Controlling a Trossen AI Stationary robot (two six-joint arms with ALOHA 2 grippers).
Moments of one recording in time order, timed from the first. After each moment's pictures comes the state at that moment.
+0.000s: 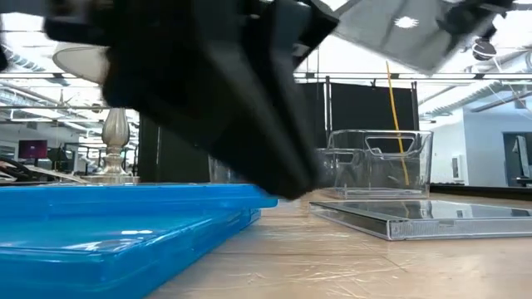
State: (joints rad) left arm -0.56 2.17 1.56 -0.35 -0.17 0.26; right arm 0.54 0.87 0.91 -0.83 0.30 0.81
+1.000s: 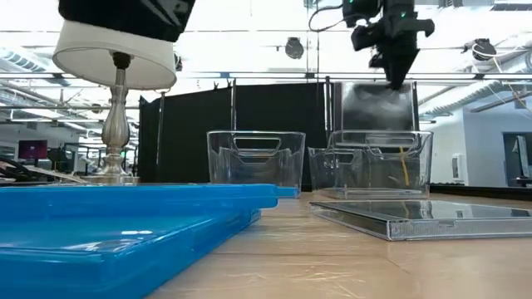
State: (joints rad) left arm -0.50 1.49 0.89 -0.05 -0.18 0.27; right arm -0.53 1.46 1.50 -1.49 0.00 -0.43
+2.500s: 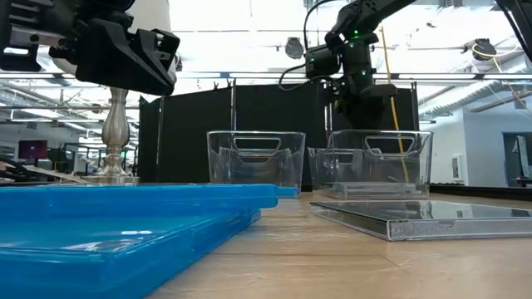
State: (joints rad) left arm -0.41 1.32 0.61 0.12 -0.21 0.25; right arm -0.55 1.79 1.50 -1.31 0.11 -0.61
